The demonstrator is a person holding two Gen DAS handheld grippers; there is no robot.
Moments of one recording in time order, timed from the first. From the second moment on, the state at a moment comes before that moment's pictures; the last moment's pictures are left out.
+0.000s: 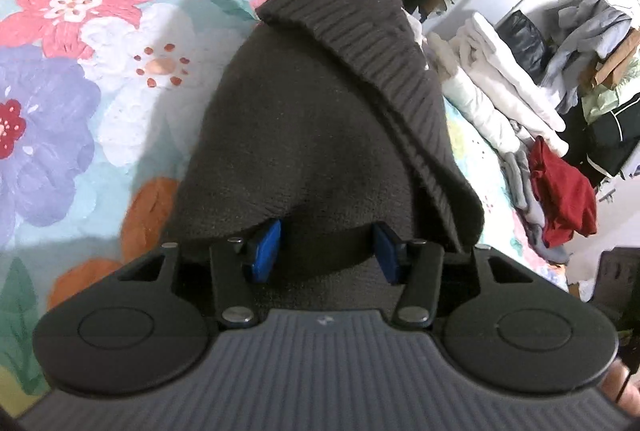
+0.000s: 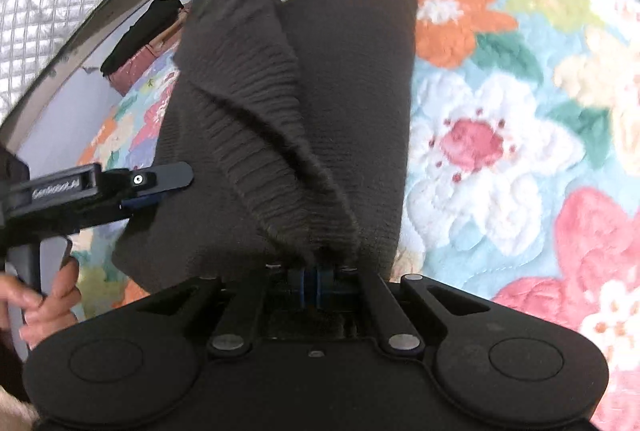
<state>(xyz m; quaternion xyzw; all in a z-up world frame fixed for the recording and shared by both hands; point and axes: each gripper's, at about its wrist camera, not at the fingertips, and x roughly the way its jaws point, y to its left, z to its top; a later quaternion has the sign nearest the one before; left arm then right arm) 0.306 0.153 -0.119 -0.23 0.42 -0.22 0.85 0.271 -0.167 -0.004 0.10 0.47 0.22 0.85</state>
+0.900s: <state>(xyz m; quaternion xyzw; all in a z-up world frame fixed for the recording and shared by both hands) 0.319 0.190 -0.131 -0.30 0.44 -0.26 0.80 0.387 -0.047 0.090 -0.25 0.27 0.20 0.91</state>
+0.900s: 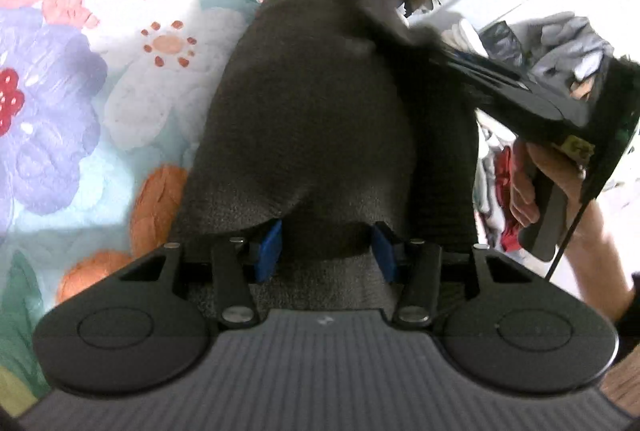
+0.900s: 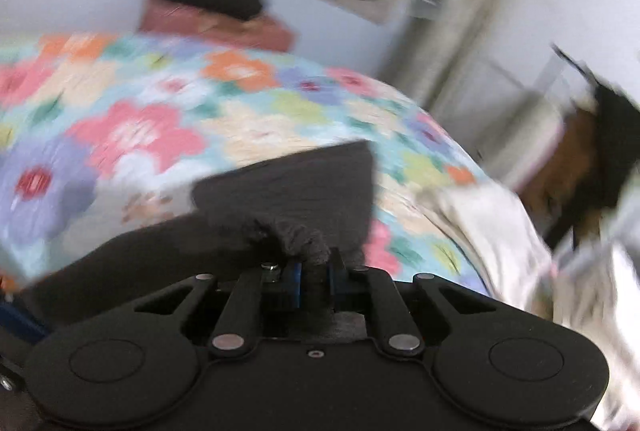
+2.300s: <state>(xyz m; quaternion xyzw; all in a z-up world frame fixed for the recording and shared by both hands) 0.309 0.167 -0.106 -0.23 0.41 -0.26 0.84 0.385 -0.088 0.014 -0.10 0.36 0.16 0.91</state>
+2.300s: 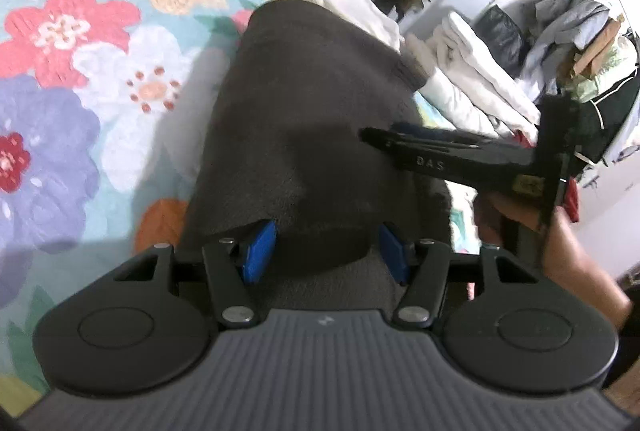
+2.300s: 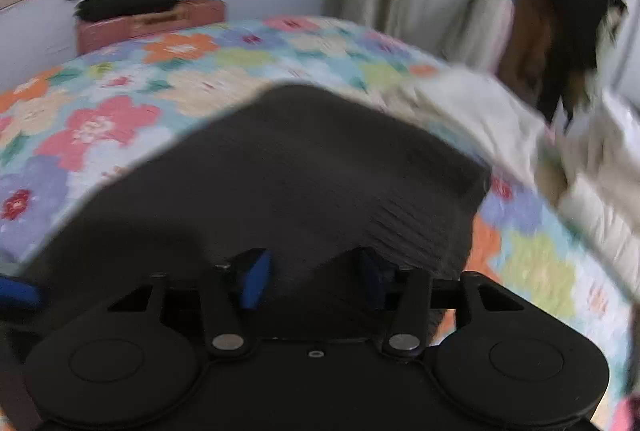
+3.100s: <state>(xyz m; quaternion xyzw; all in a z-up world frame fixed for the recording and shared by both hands) 0.297 0.151 -0.092 -0.16 0.42 -0.24 0.86 0.263 -0.153 -0.024 0.06 0.45 0.19 0.87</state>
